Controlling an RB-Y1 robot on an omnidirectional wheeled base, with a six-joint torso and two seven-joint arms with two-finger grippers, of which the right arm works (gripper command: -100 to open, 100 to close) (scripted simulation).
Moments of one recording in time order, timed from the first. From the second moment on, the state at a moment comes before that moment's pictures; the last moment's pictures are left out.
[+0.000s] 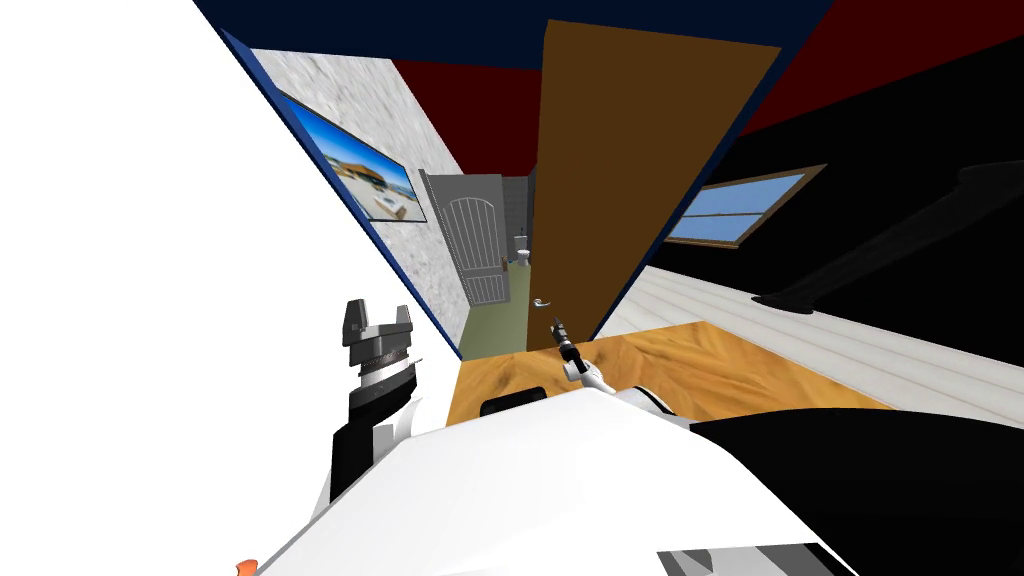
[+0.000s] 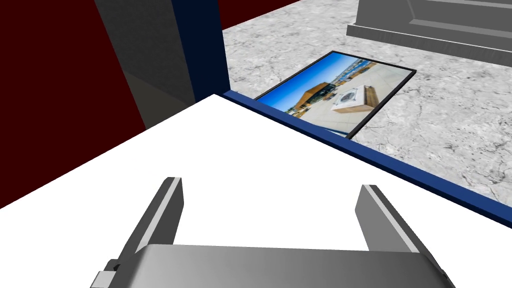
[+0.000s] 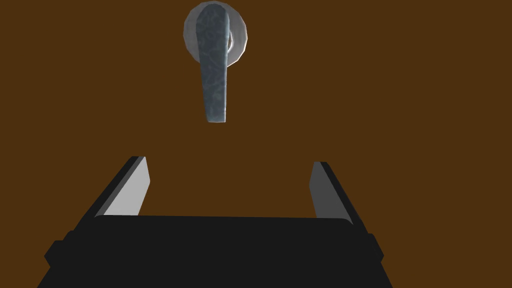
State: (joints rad) arm -0.18 -0.23 -0.03 -0.55 -0.07 -0.88 -0.19
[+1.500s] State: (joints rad) arm -0.18 -0.31 -0.06 -0.39 -0.09 -0.97 -0.25
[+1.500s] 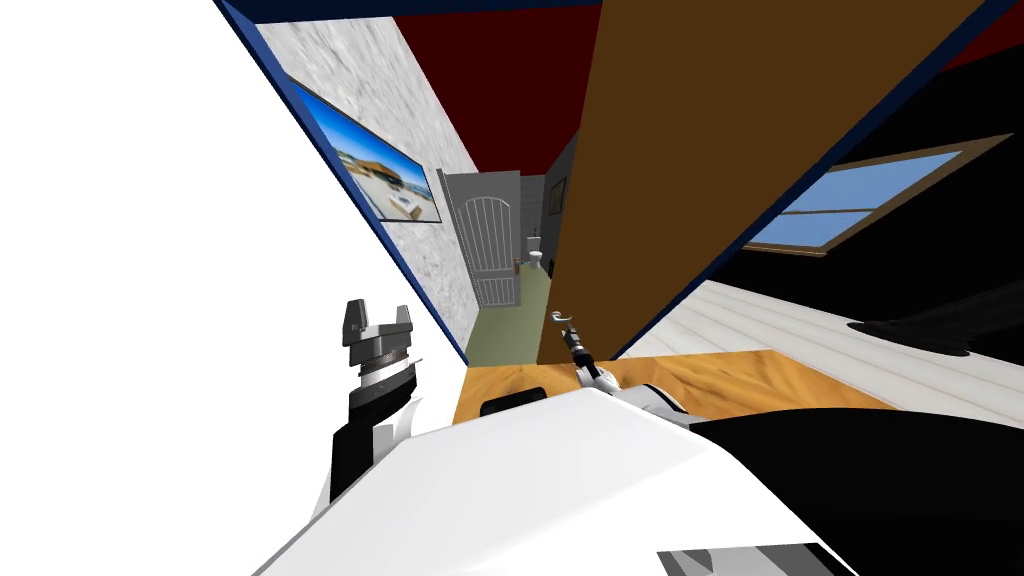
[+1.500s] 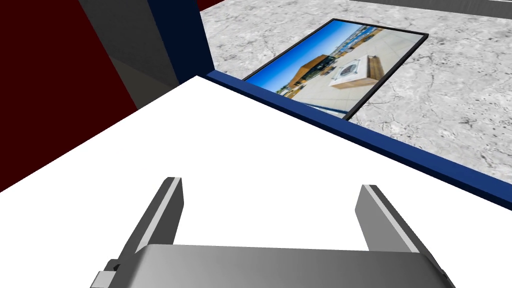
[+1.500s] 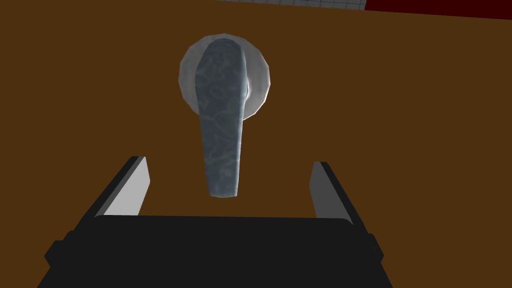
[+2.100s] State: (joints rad) arm -0.12 -0.34 -0.08 -0.43 -0.11 -0.97 -0.27
